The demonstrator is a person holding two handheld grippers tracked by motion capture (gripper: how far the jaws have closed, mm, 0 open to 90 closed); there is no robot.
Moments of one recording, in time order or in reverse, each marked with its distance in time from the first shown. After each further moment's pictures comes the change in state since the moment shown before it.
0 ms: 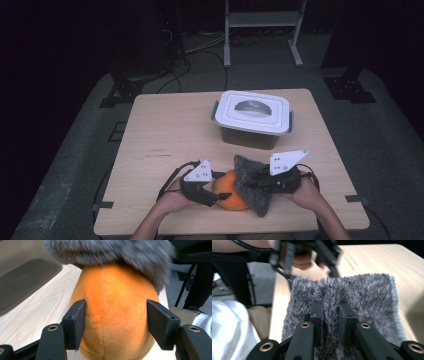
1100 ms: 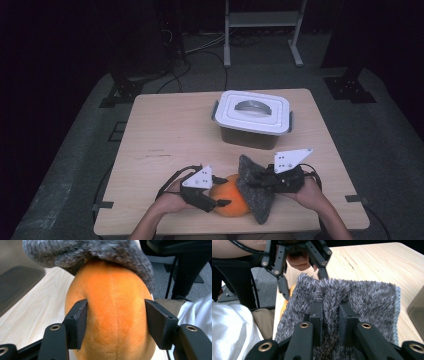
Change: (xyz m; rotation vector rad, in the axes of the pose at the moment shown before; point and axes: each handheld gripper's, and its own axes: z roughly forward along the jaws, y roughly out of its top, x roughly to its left) left arm -0.009 0.000 -0.001 0.003 -0.099 0.103; right arm -0.003 -0.005 -0.005 -0.022 0.034 0.044
